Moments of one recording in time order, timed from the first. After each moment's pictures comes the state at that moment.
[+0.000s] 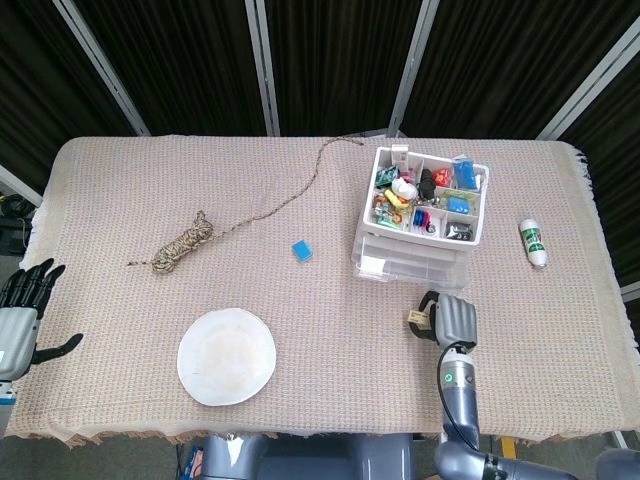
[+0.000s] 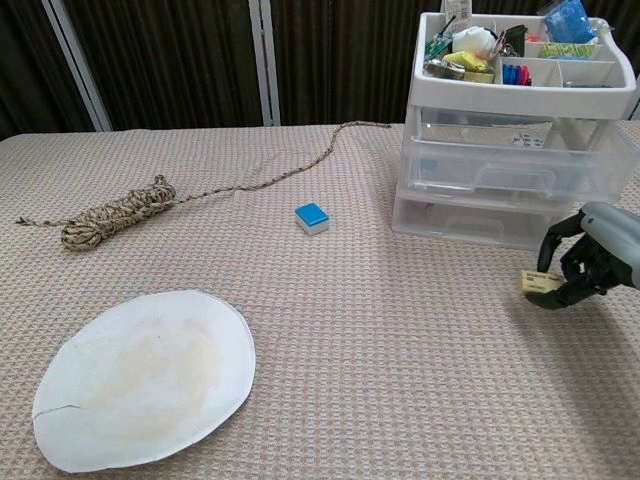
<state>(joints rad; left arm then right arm) -0.13 -1.13 -0.05 -1.60 1.48 1.44 -0.02 0.43 -1.75 0.24 -1.59 -0.83 1.38 -0.51</state>
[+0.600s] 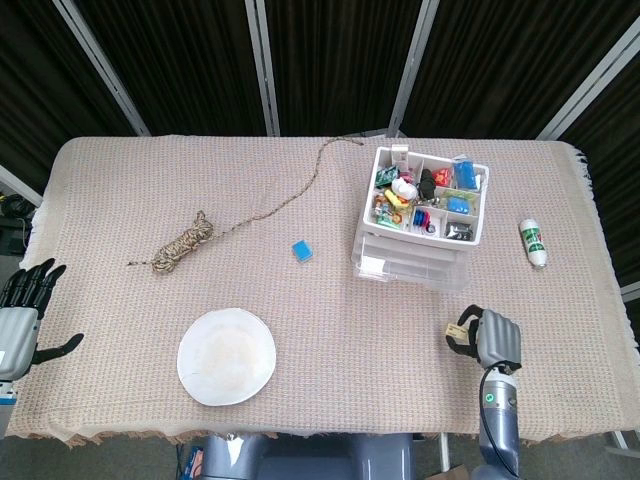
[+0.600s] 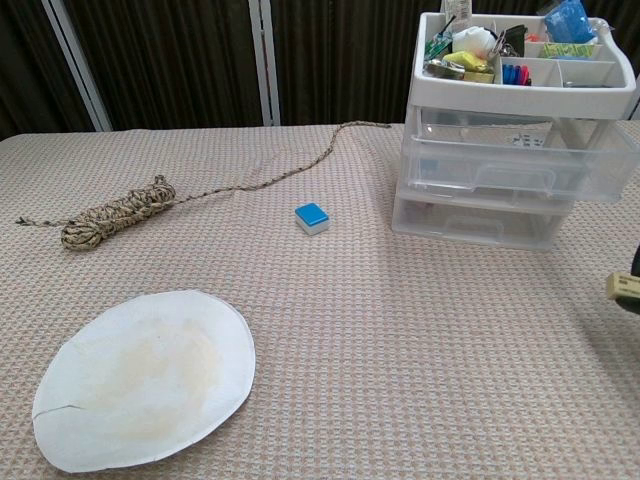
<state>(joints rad) -0.14 -1.13 -0.05 -1.60 1.48 1.44 -0.01 0.31 -1.57 0.22 -1.77 -0.82 1.45 -0.44</state>
